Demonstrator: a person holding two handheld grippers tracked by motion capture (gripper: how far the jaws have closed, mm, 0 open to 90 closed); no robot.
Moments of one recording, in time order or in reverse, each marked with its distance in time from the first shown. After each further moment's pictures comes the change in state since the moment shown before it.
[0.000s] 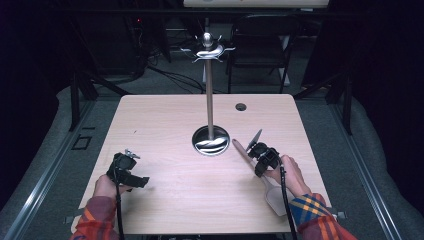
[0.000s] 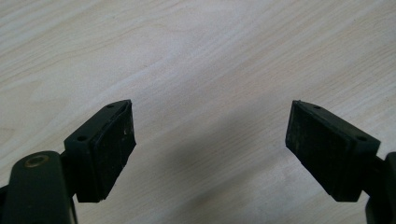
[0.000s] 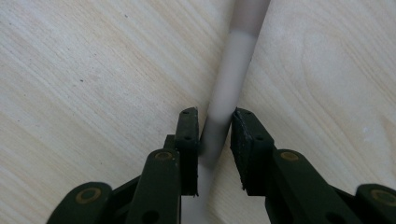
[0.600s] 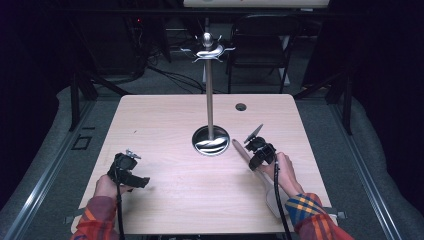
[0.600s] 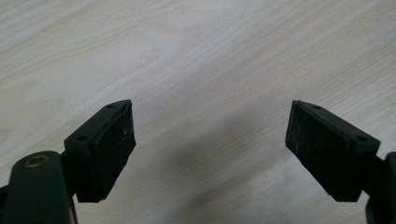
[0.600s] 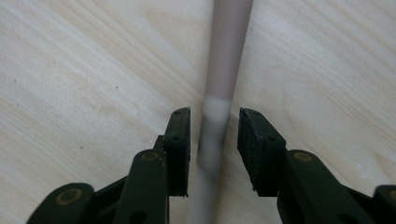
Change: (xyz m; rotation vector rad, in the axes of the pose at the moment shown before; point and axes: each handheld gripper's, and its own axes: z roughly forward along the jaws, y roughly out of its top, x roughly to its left) left arm -0.001 0.001 0.002 0.010 -0.001 0.005; right arm -0.007 0.016 0.005 -0.125 0.016 0.126
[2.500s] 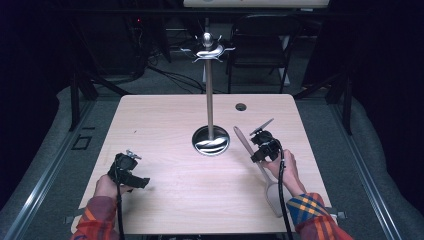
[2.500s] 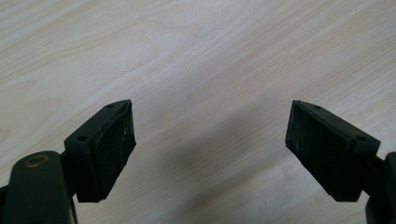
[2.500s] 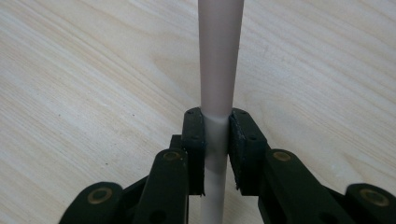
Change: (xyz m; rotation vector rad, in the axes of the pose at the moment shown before) left arm -0.001 0.000 0.001 0.006 0.002 0.006; right arm -0.007 -0.005 -0.028 -0.145 0.040 0.086
